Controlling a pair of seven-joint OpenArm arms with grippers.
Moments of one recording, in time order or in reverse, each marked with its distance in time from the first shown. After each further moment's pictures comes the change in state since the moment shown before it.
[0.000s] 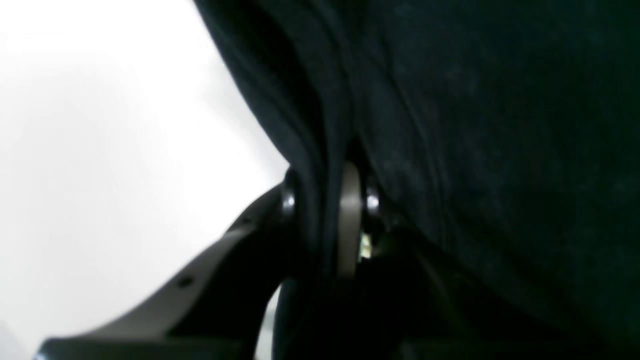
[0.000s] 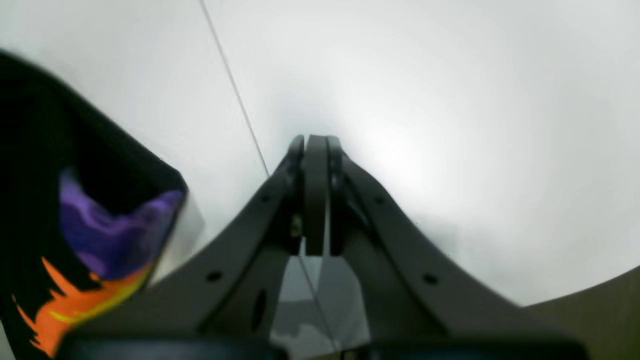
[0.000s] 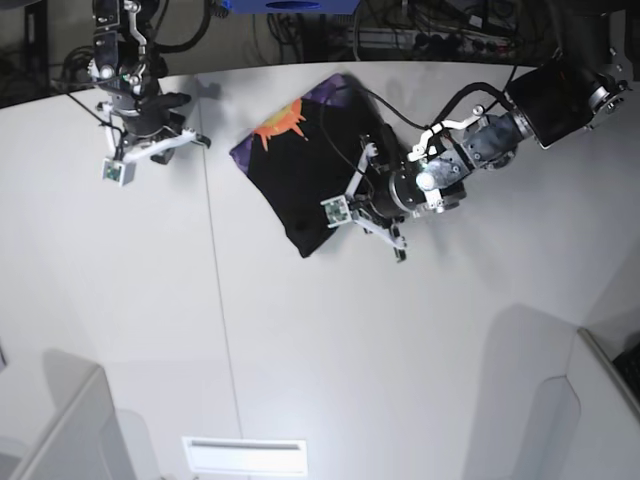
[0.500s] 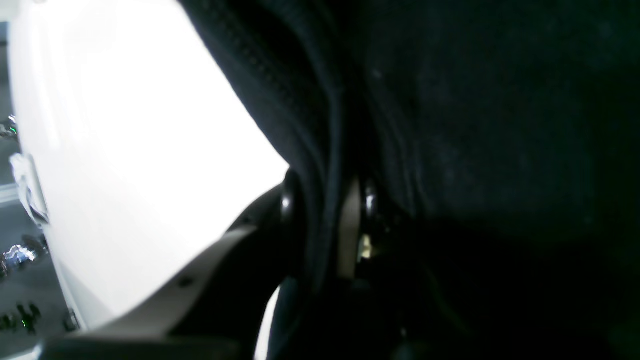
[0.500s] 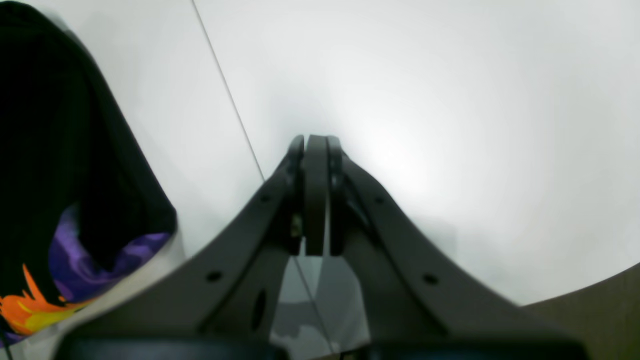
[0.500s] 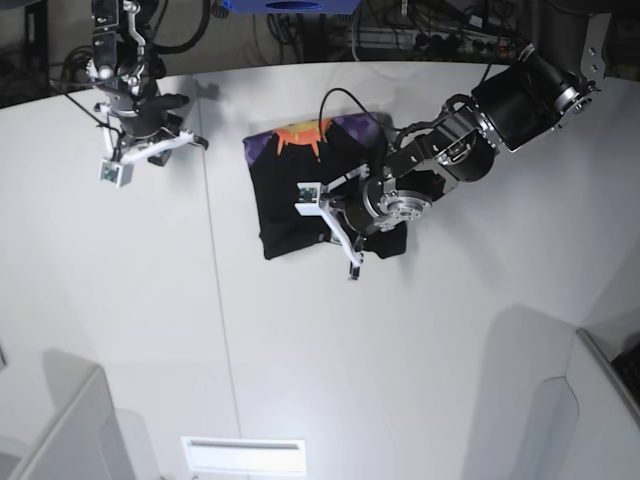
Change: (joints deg) left arm 0.6 8.2 -1.0 -10.1 34.3 -9.3 -17.1; right arm 0.1 0.0 0.2 0.0 -0.2 0.0 0.2
